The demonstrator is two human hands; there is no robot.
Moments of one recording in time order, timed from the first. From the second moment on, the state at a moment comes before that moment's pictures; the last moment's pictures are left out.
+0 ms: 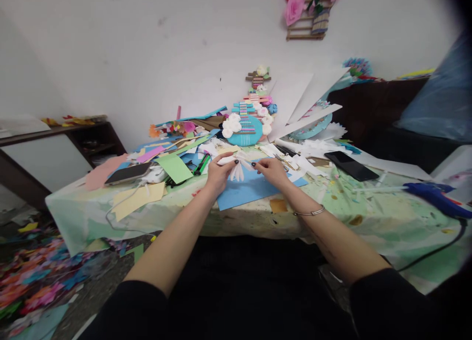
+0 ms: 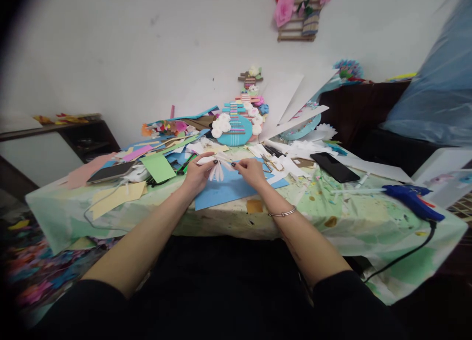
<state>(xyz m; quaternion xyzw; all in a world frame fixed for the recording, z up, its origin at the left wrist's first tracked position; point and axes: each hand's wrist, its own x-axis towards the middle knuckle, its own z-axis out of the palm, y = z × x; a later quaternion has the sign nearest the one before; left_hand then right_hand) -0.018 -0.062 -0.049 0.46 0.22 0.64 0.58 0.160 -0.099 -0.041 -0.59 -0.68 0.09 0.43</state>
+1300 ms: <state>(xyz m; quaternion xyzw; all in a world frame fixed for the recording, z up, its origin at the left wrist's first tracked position) -0.019 -0.076 -0.051 0.65 0.19 0.40 0.62 0.161 -0.097 -0.037 -0.42 -0.66 0.29 0.55</state>
